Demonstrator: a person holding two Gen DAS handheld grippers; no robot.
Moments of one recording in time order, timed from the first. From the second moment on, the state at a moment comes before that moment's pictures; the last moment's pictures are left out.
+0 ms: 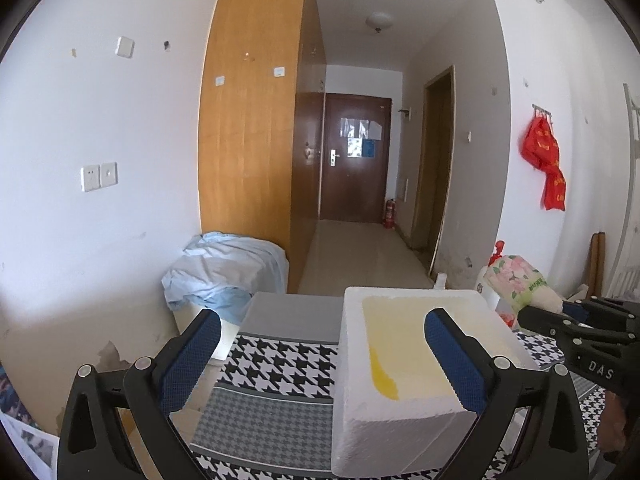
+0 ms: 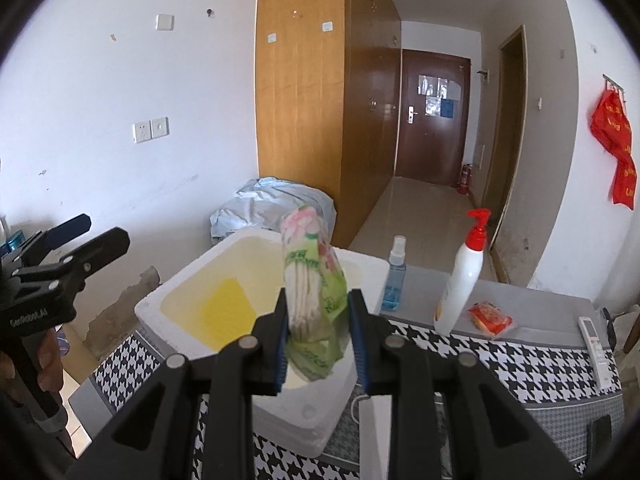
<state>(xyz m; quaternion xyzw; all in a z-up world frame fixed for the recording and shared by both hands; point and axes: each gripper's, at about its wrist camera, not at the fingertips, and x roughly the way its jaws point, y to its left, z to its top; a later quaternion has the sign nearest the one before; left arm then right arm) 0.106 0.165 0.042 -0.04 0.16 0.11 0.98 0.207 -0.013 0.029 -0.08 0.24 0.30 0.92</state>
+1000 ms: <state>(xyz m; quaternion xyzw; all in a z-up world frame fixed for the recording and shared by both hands) 0.098 0.178 0.033 -0.05 0.16 0.12 0.98 0.216 0.017 0.021 -0.08 0.26 0.33 0.90</state>
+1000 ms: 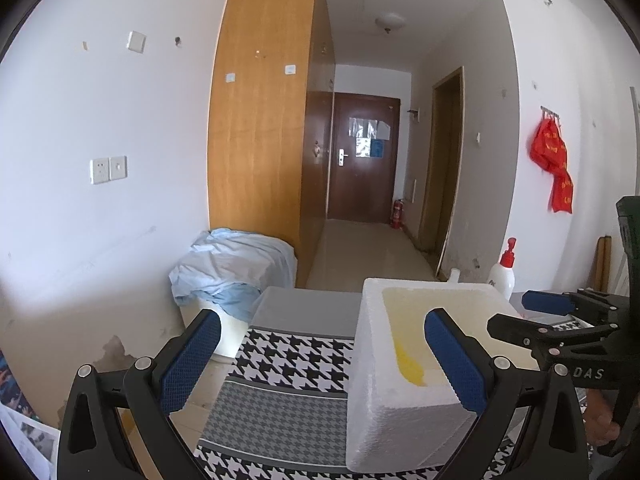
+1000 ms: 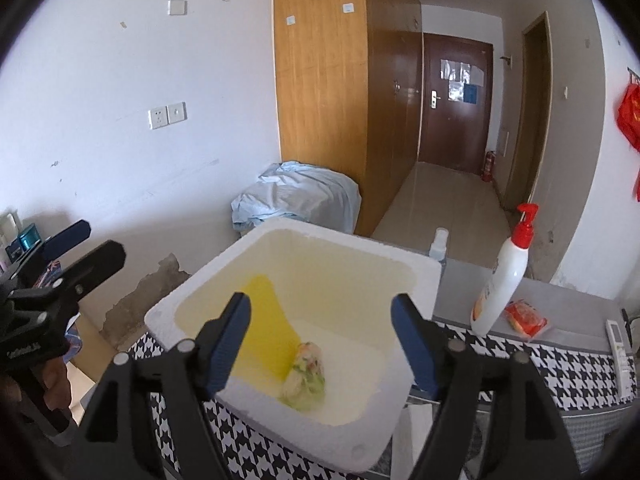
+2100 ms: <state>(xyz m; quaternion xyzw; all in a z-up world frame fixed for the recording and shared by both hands) 0.097 0.080 0.052 -0.01 0.15 0.05 0.99 0.181 -0.096 0.037 -0.03 0.21 0.30 0.93</state>
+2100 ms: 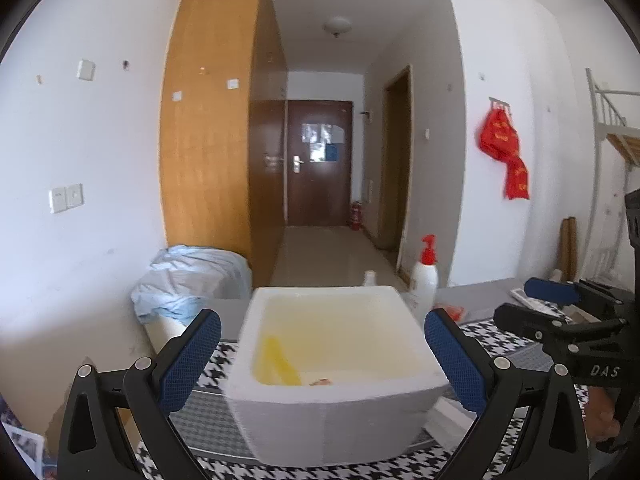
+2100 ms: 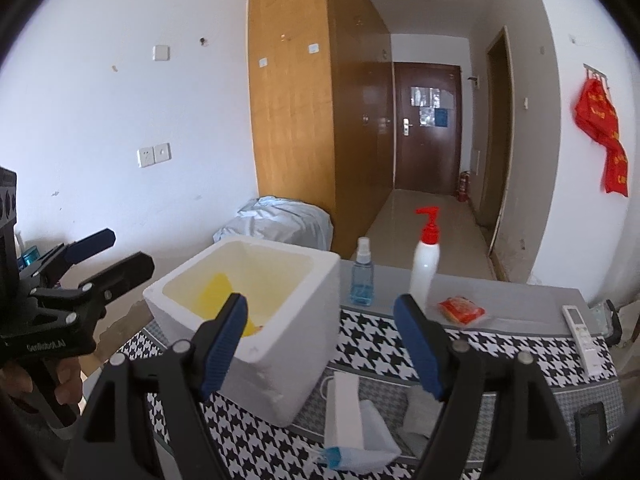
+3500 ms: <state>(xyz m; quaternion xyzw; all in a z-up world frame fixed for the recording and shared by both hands) 0.100 -0.010 0.000 0.00 0.21 -0.10 0.97 0.167 -0.191 0.008 -0.01 0.23 0.23 0.95</state>
